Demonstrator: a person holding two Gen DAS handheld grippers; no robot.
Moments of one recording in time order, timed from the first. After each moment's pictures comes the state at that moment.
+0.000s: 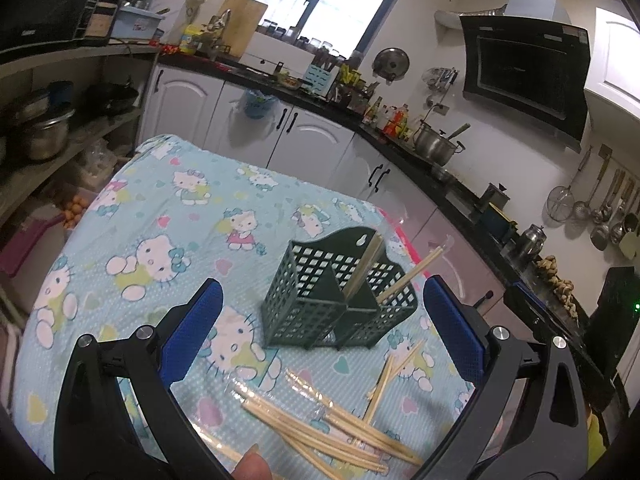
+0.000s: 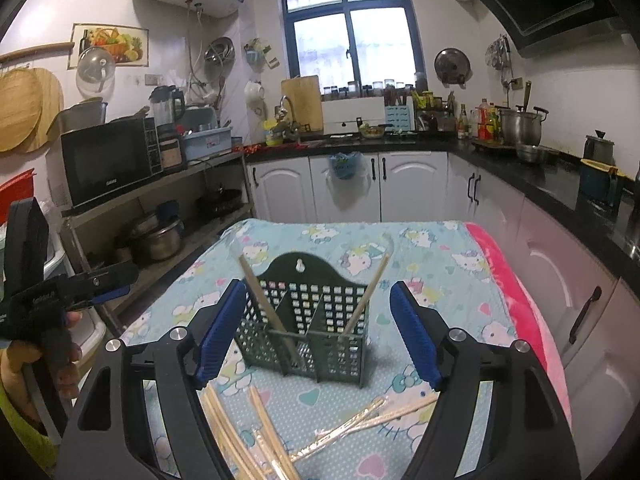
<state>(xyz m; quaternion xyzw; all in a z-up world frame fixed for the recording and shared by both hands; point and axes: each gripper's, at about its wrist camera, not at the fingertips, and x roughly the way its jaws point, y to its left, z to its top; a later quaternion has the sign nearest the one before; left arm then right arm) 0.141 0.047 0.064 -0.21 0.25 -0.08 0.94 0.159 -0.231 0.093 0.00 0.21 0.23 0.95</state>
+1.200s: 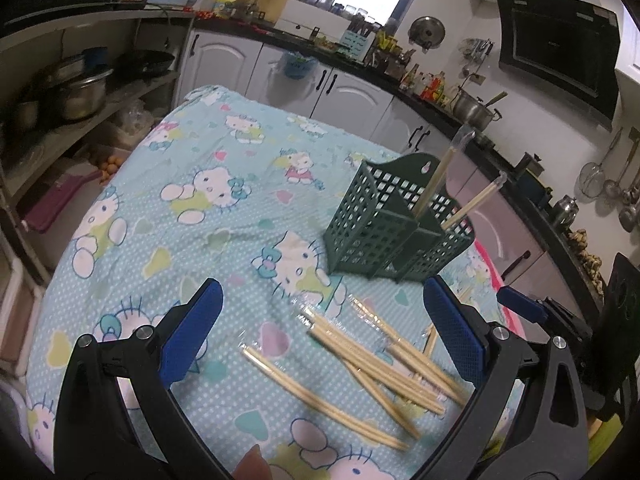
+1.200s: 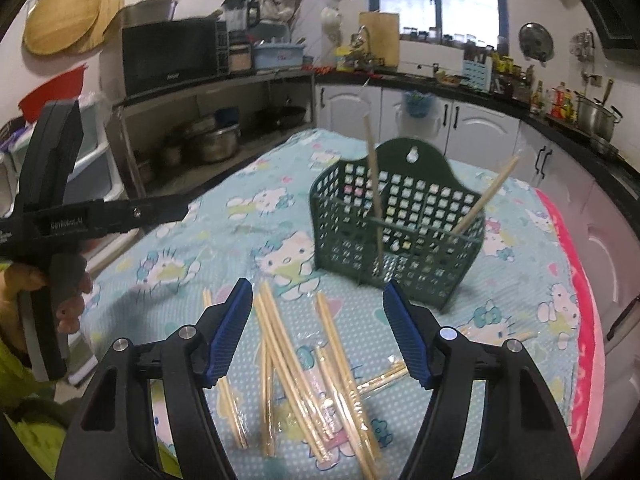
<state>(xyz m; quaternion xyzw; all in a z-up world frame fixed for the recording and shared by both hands) 0.105 0.071 0.006 -0.20 0.33 -0.04 0.92 0.127 -0.163 0.021 -0.11 0.30 0.33 0.89</state>
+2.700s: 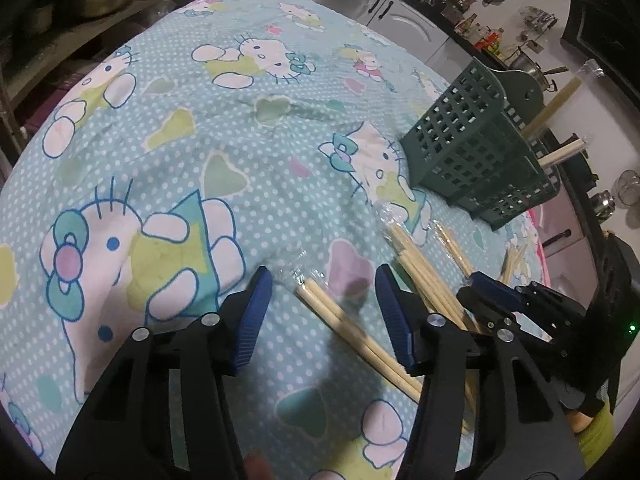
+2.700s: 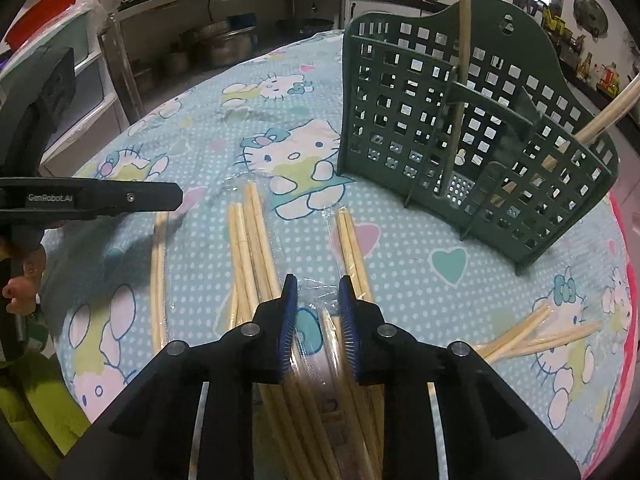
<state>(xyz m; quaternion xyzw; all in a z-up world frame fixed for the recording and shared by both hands) 0.133 0.093 -0.093 -0.26 0.46 -0.01 0.85 0.173 -0.114 -0.079 -0.19 0.42 0.34 0.82</state>
